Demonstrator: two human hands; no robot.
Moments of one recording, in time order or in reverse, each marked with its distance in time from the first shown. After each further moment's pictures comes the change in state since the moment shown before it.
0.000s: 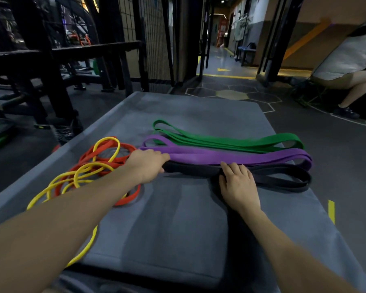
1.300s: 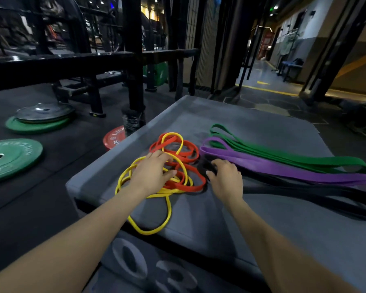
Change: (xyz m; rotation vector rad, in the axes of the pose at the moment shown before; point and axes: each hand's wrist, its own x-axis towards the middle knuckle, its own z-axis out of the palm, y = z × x) left_hand -0.122 -0.090 0.053 -0.580 0.369 -0.318; right_hand 0.014 -0.185 -0.013 0.327 -0.264 0.027
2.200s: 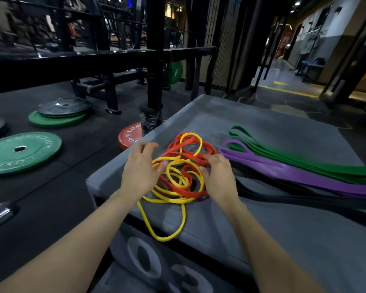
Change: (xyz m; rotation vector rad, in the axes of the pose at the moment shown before) left_hand -0.024 -0.038 -0.029 -0.105 0.240 -0.229; right_hand -0.001 -0.056 0.022 0.145 0.017 -0.214
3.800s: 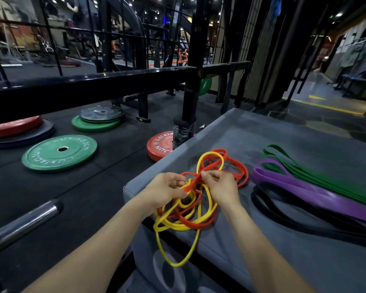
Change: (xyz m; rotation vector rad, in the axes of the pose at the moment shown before) left_hand -0.004 -0.028 -0.026 -0.641 -0.393 -0.375; right_hand 0.027 -0.049 0.049 0.505 -0.113 0.180
